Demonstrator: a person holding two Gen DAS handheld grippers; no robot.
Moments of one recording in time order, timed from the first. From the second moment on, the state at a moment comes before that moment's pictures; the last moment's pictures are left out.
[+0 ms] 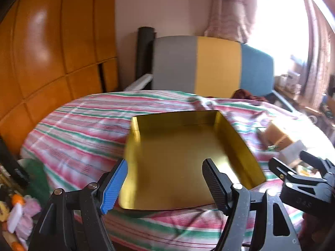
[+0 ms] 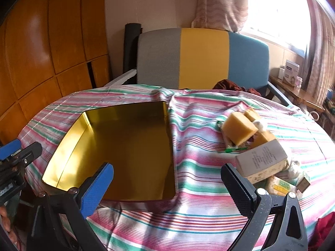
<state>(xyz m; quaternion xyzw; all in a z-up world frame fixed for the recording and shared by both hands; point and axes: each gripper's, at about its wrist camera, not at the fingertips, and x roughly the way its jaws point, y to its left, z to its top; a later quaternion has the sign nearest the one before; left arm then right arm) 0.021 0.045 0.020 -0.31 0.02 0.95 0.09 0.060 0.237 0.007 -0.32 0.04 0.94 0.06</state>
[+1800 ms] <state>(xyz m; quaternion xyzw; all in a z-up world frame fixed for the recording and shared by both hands) -0.023 0.368 -0.065 -0.44 0.22 0.71 0.51 0.143 0.557 -0.020 -0.31 0.38 0.85 0.21</state>
